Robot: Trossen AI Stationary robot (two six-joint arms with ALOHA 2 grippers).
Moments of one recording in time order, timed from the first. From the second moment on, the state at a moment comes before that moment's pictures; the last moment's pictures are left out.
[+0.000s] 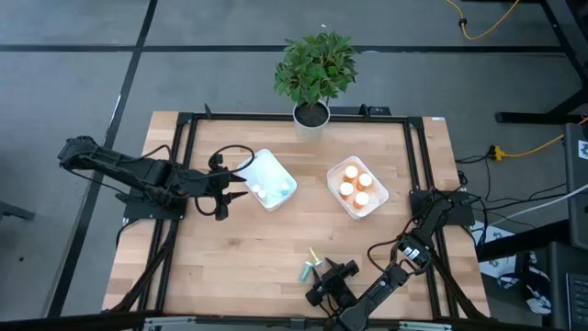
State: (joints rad) left arm -0.25 0.81 0.67 -0.41 -0.45 -0.20; right arm 0.82 2.59 1.94 -1.35 0.99 1.99
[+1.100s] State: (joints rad) left arm -0.25 0.81 0.67 -0.41 -0.45 -0.20; right arm 0.71 2.55 2.31 -1.57 0.80 1.75
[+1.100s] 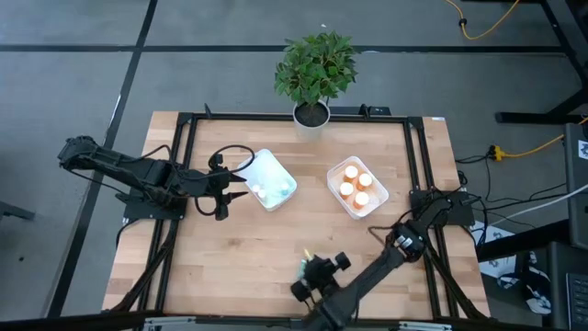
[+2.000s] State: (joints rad) left arm -0.25 0.81 0.67 -0.42 -0.45 -0.20; right arm 0.14 2.35 2.36 -1.37 0.25 0.54
